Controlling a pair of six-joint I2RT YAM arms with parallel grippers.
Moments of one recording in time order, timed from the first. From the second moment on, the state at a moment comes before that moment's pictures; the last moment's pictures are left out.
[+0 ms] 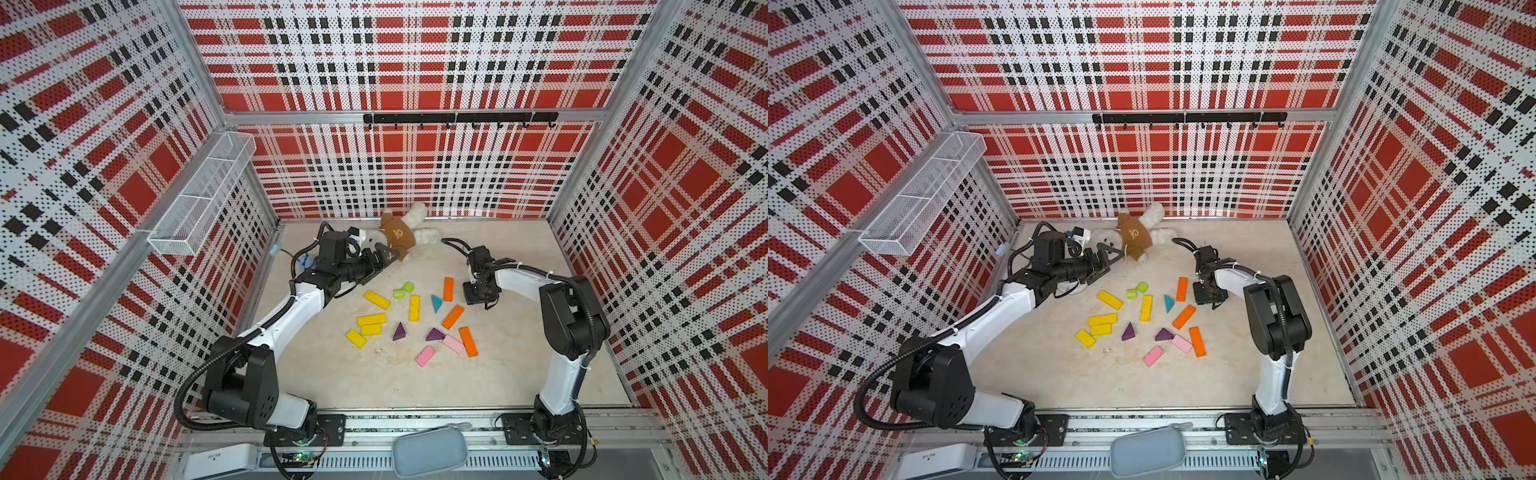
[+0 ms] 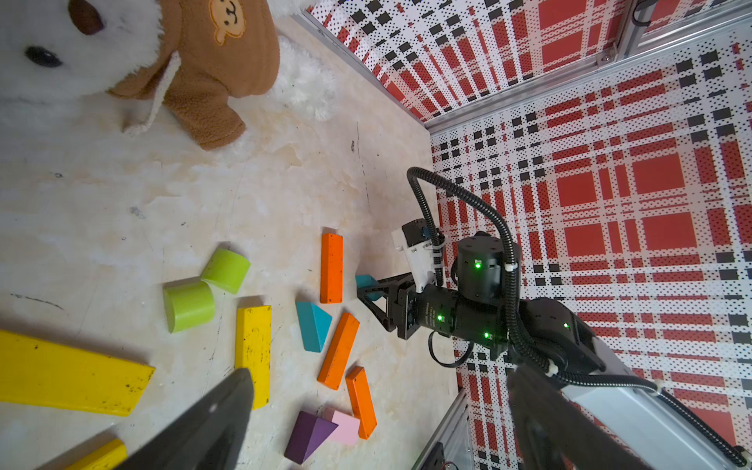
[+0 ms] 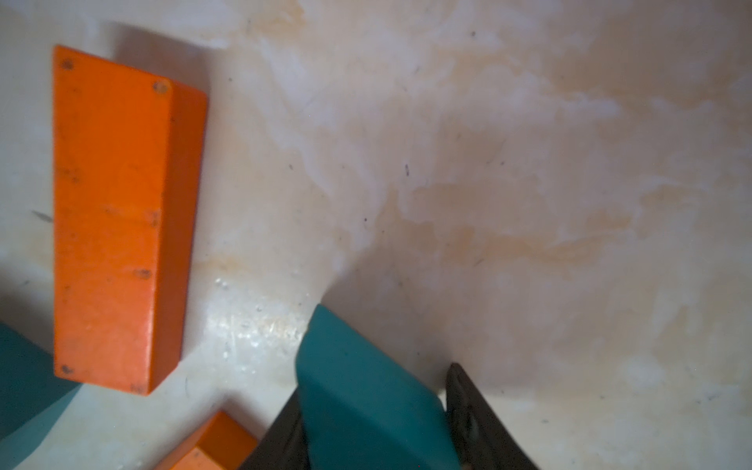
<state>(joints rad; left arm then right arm) -0.28 1.45 1.04 -0.10 0.62 -0.81 0.33 1.91 1.24 -0.63 0.08 0.18</state>
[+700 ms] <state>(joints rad) -0.29 1.45 1.04 -0.10 0.62 -0.81 0.28 2.10 1.52 -0.73 0.10 0.23</state>
